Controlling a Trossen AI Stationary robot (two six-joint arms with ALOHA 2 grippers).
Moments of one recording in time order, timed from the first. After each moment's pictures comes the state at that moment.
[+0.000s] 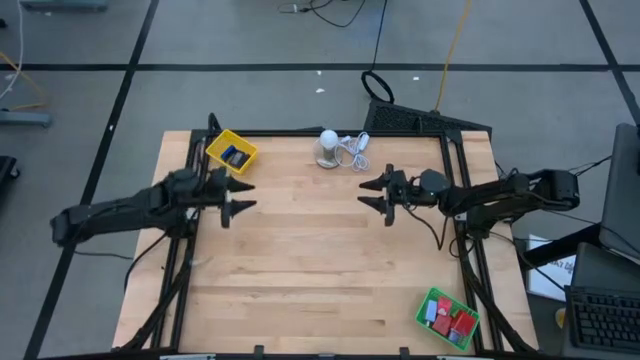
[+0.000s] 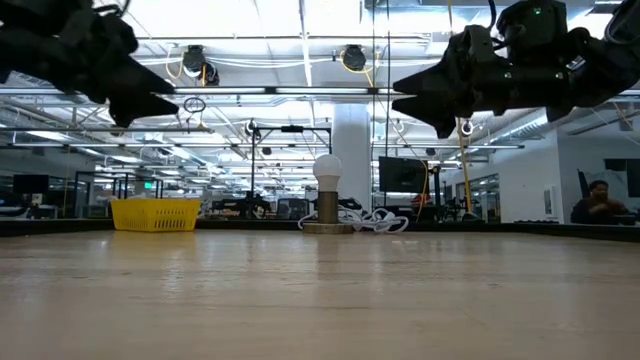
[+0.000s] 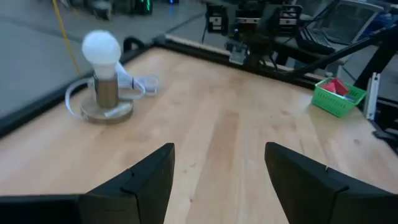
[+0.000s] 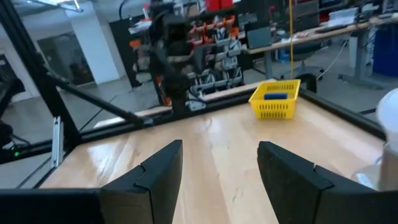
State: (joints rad) left arm 0.27 0.37 0.26 -0.13 0.12 -0.18; right arm -0.23 1.24 0.29 0.97 -0.16 0.22
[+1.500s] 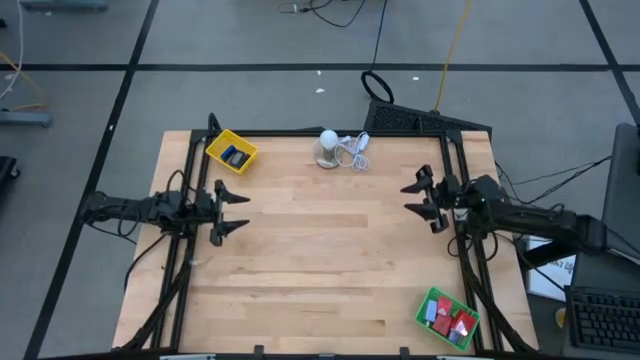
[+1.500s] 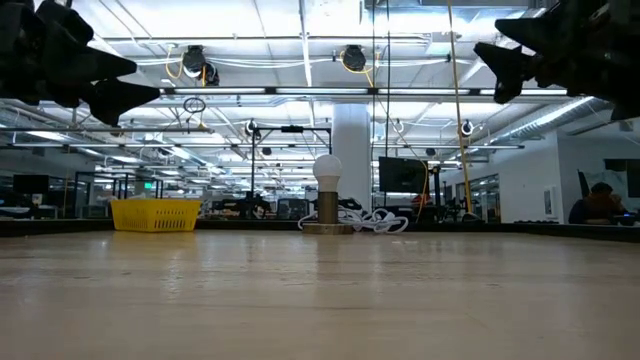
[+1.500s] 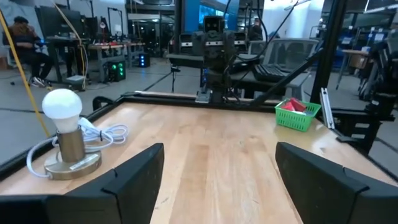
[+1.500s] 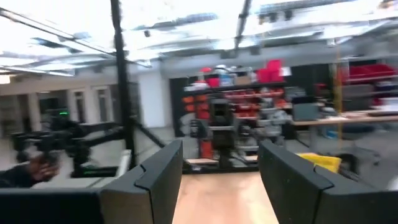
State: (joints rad) left arm -0.13 0.01 0.03 -0.01 -0.17 -0.06; right arm -0.39 0.45 0.02 0.79 -0.49 0.24
